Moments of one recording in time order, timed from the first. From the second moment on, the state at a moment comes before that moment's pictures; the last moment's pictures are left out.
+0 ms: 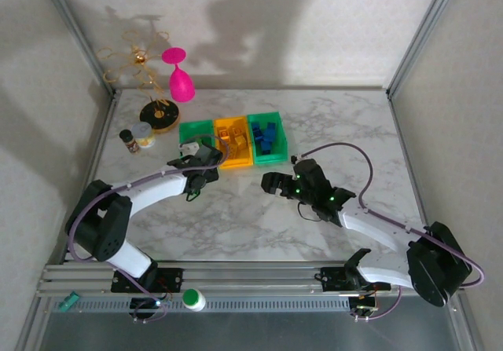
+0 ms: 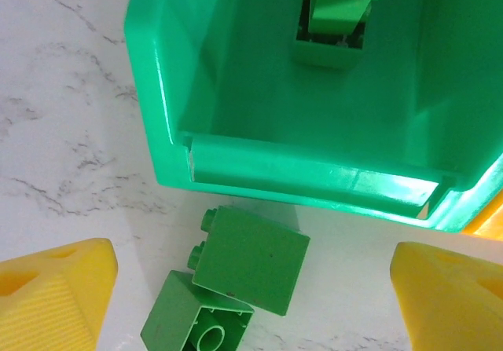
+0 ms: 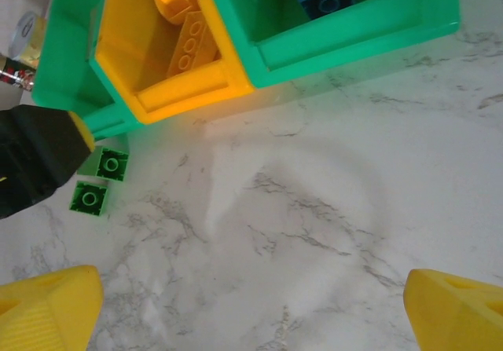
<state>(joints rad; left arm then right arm) -0.53 1.56 0.90 -0.46 -0.49 -0.76 0.73 1.19 0.61 -0.07 -0.04 0.75</state>
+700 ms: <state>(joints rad) -0.48 1.68 0.90 -0.38 -0.35 -0.64 0.75 1.20 0.62 -0.07 -0.03 0.75</state>
